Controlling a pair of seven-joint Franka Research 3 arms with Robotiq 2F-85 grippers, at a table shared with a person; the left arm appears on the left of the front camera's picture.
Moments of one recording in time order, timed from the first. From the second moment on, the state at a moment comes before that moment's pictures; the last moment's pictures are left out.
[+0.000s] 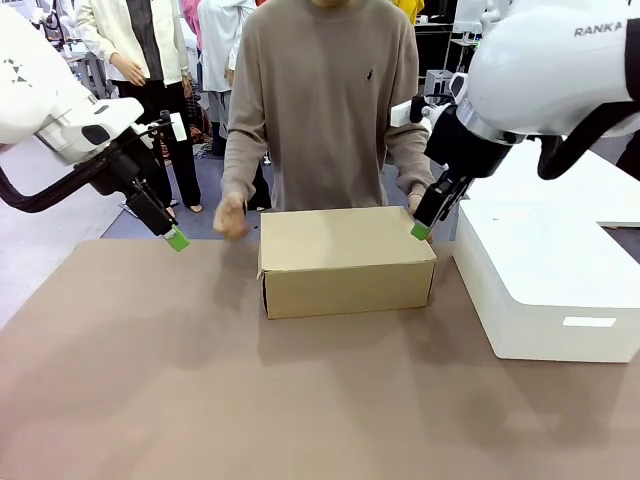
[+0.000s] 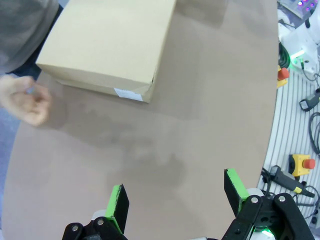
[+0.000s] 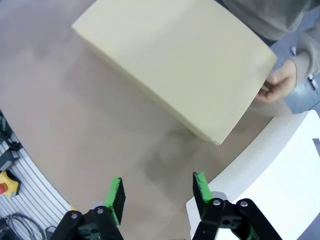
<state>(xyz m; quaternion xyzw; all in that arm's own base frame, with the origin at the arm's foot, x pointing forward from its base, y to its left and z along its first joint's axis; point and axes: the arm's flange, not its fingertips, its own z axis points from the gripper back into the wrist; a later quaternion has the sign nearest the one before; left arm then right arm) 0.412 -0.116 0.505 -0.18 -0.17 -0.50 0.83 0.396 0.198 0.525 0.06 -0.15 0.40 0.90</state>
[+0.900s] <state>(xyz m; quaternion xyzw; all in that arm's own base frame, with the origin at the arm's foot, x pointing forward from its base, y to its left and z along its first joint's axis) 0.412 -0.116 0.505 -0.18 -0.17 -0.50 0.83 0.357 0.184 0.506 0.06 -0.15 0.40 0.90</state>
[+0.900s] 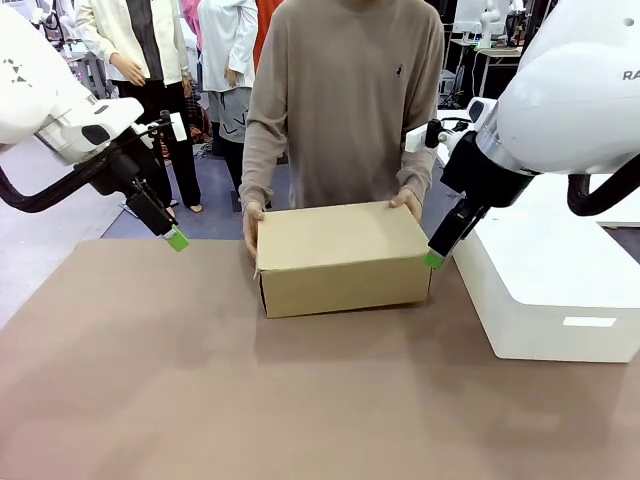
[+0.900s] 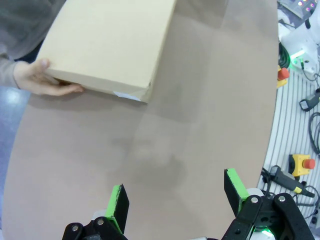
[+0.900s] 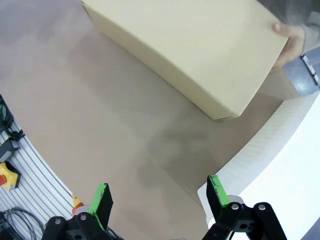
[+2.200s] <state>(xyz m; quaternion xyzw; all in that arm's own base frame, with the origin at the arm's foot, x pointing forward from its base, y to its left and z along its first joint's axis) 0.412 -0.116 0.505 -0.18 -0.17 -0.50 0.83 0.356 0.185 0.505 0.06 -0.14 0.40 0.90</state>
